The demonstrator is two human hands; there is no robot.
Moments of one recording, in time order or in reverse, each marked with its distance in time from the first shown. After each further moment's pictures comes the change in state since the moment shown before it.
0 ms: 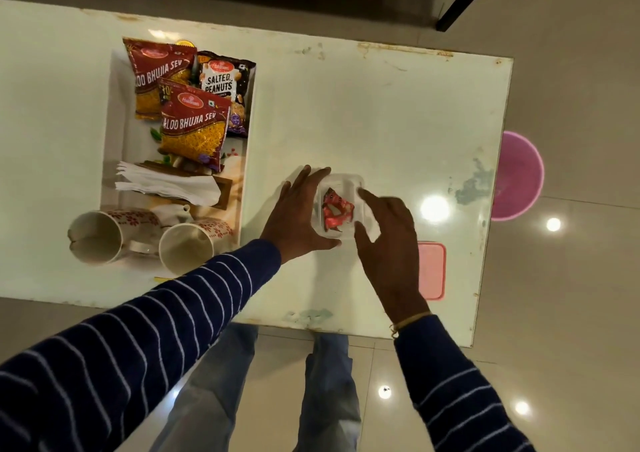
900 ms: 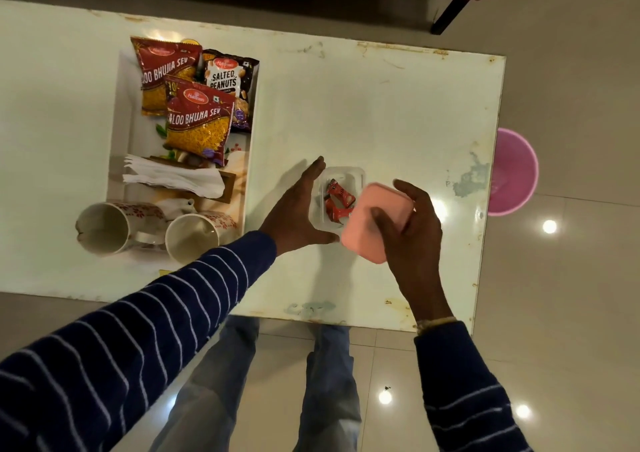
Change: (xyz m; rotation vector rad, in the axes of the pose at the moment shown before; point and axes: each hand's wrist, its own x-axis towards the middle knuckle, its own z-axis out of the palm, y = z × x) left_hand -0.011 -0.001 -0.011 -0.251 -0.107 -0.044; right_hand -0.004 0.007 -0.024 0.370 0.062 0.237
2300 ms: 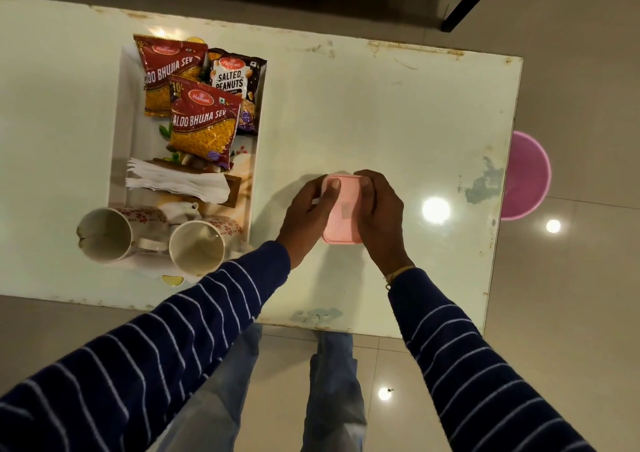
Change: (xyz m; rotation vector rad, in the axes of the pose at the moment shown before) left_hand 0.000 0.027 0.008 -0.557 0.161 -0.316; right_hand 0.043 0.004 0.071 0.022 -0.062 -0.103
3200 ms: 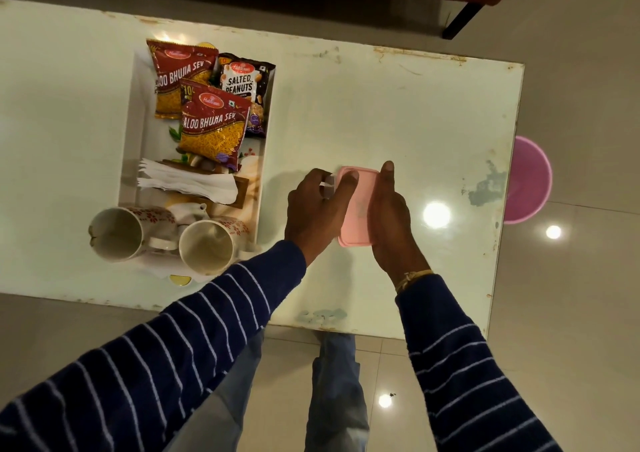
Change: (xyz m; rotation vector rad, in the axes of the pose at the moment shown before) left_hand -0.010 0.029 0.005 0.210 0.266 0.101; right_hand -0.001 -0.055 -0.006 0.292 -0.046 0.730
